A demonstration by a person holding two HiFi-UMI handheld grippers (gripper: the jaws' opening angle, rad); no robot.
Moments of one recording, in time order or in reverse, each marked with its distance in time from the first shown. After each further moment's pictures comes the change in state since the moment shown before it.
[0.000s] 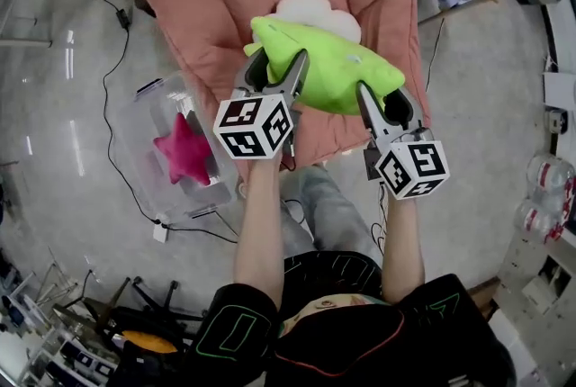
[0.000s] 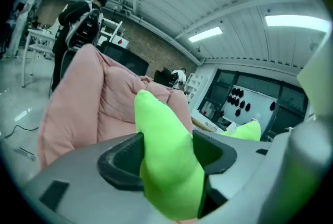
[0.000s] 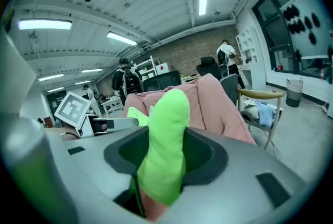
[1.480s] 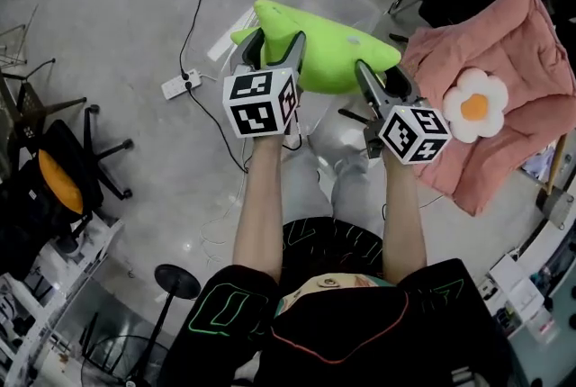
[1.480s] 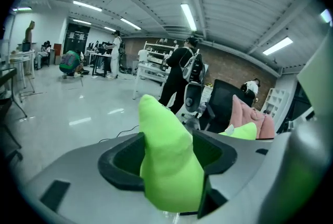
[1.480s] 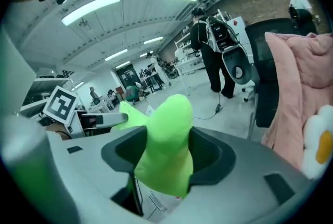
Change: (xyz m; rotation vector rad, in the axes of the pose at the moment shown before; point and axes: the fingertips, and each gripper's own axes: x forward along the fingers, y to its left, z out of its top) left arm -0.551 0.350 -0.057 -0.268 -0.212 0.818; right arm 0.071 0.552 -0.180 -0.196 0.396 0.703
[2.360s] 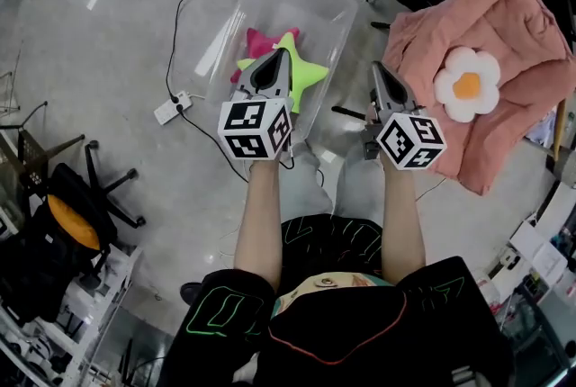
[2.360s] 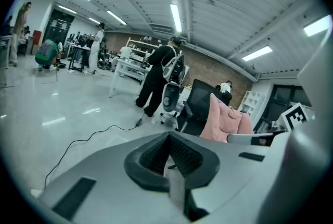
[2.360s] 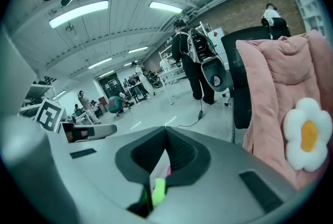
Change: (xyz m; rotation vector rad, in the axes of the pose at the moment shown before) left arm 0.035 -0.052 -0.021 0.034 0.000 -0.237; right arm -0.018 -0.061 0.000 0.073 -0.112 -0.172
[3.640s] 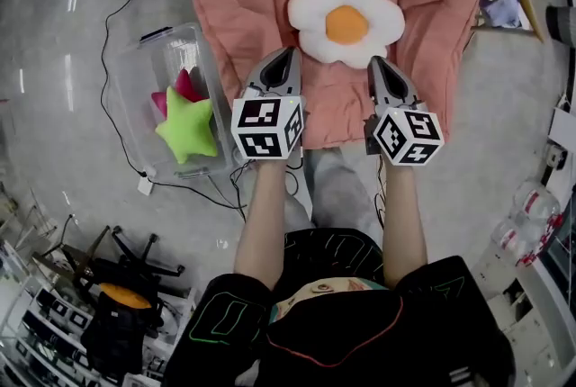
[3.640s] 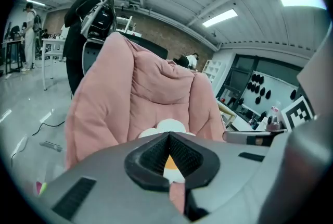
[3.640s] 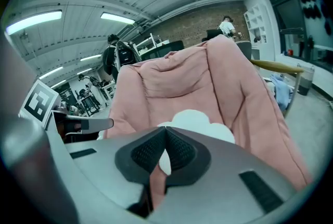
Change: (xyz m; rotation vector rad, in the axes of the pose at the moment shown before) left arm 0.244 -0.447 -0.155 0.264 0.307 -0.364; right arm -0.241 -0.433 -0.006 0.193 -0.071 -0.448
